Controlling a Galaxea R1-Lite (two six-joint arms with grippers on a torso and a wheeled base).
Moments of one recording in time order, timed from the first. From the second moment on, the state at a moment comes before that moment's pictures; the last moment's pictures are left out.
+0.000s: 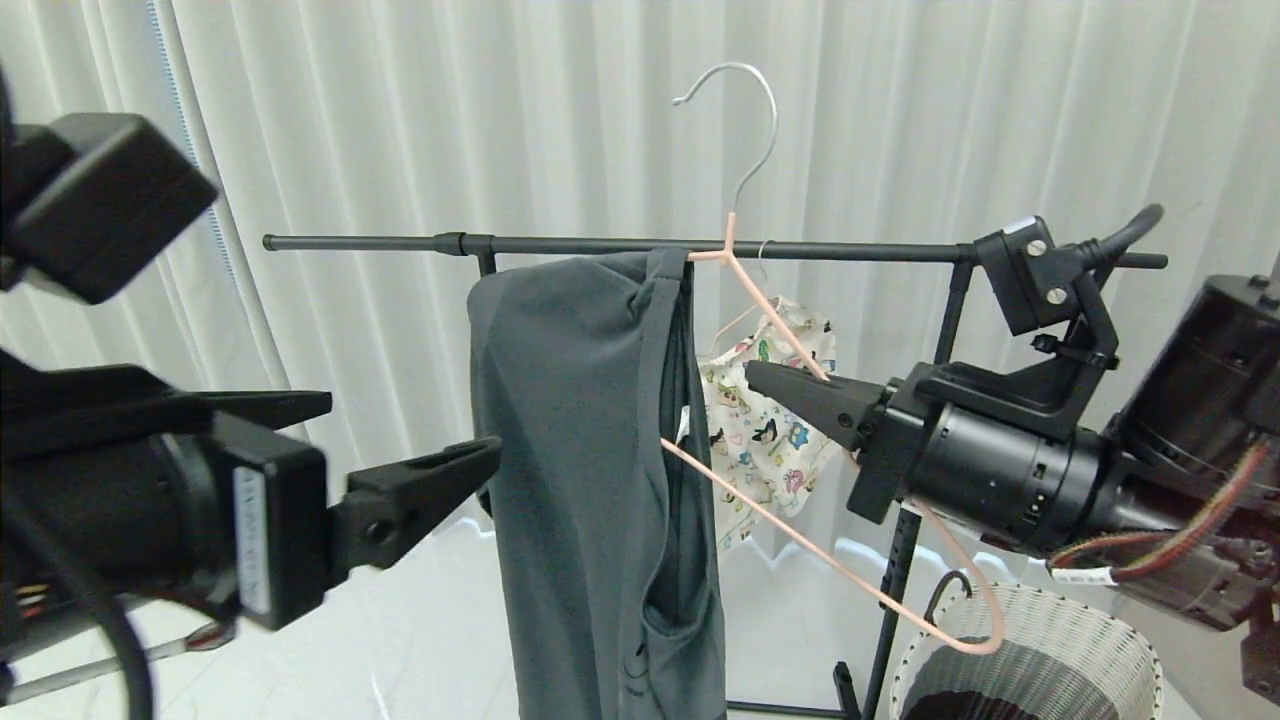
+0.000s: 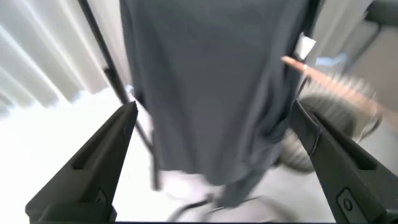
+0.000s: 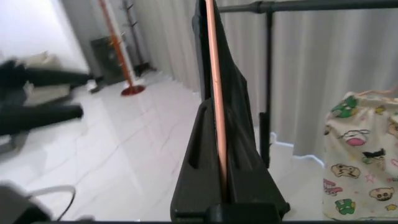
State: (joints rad) left arm -0.96 1.18 -1.08 0.38 0.52 -0.18; right arm 0.88 1.56 -0.72 -0.95 0.19 0.32
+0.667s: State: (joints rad) left arm -0.76 0.90 -0.87 0.38 -0.01 0.14; right arm 0.87 1.44 -0.47 -0.95 0.51 0.22
